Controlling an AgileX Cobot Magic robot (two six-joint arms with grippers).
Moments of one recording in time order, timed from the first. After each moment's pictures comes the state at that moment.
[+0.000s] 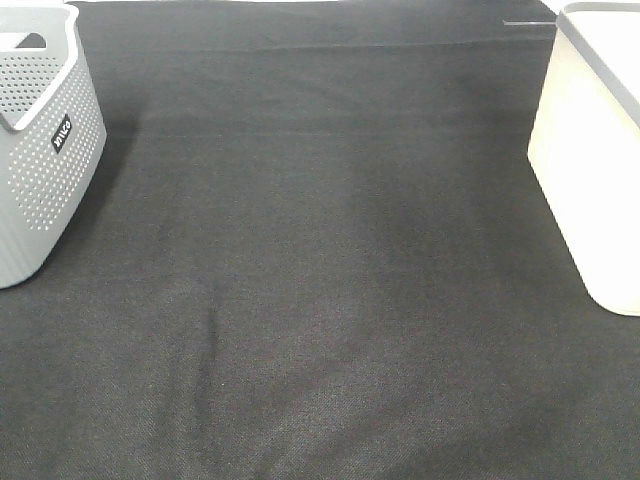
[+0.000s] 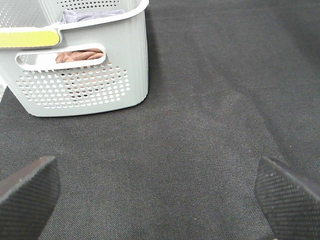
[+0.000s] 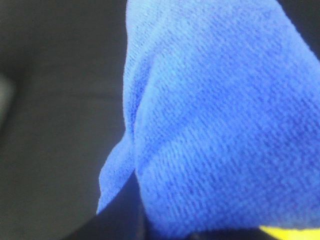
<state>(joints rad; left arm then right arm) -0.04 -0.01 -0.50 -0.05 1.05 0.06 -0.04 1.90 -2.22 0.28 1.21 -0.12</state>
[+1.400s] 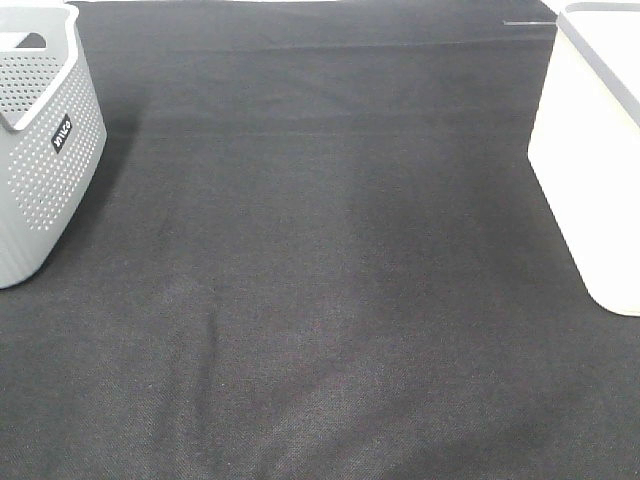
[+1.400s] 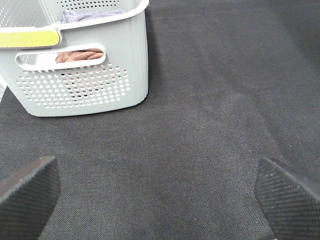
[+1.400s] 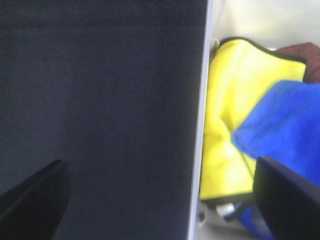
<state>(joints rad) -0.04 -0.01 -0.50 -0.05 1.05 0.06 0.04 1.61 -1.77 0.07 1.21 -0.01</state>
